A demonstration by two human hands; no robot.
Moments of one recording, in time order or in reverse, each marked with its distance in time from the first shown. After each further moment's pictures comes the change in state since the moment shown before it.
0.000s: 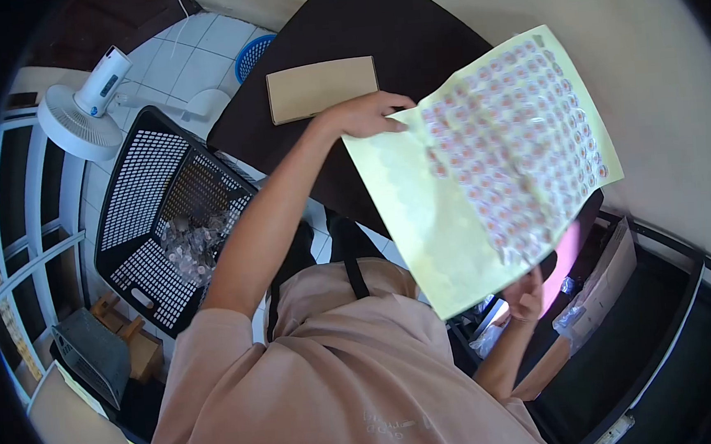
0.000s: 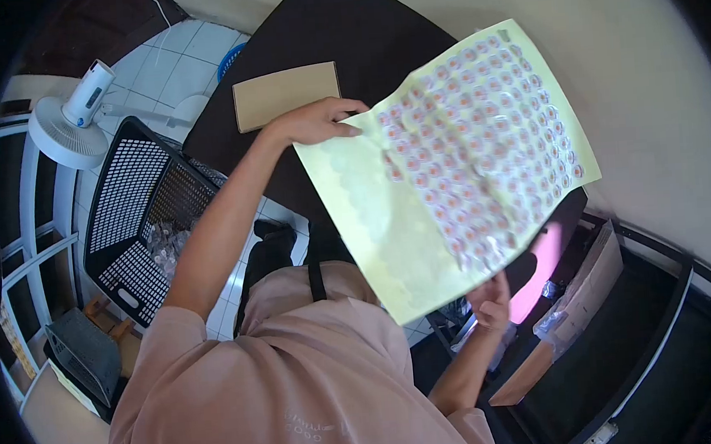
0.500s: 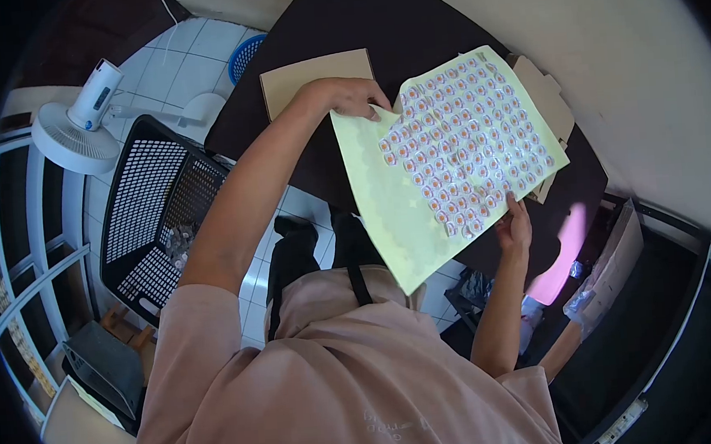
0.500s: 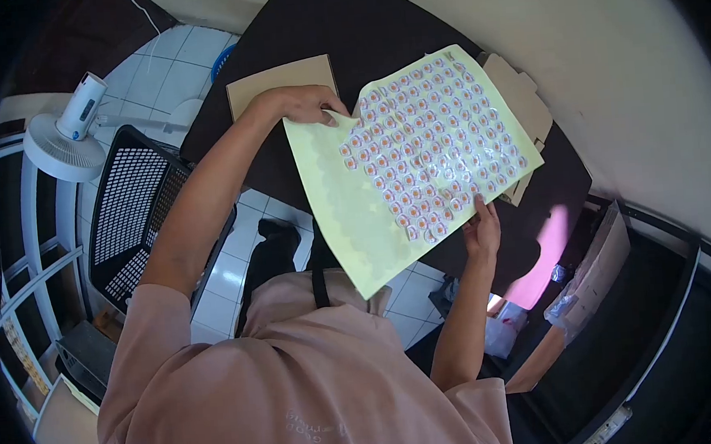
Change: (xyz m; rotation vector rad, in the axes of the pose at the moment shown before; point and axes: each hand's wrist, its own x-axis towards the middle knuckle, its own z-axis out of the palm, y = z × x) left_hand 0.023 -0.019 -0.039 0.589 -0.313 -0.279; right_hand 0.109 0.060 -0.015 -0.050 0.657 0.221
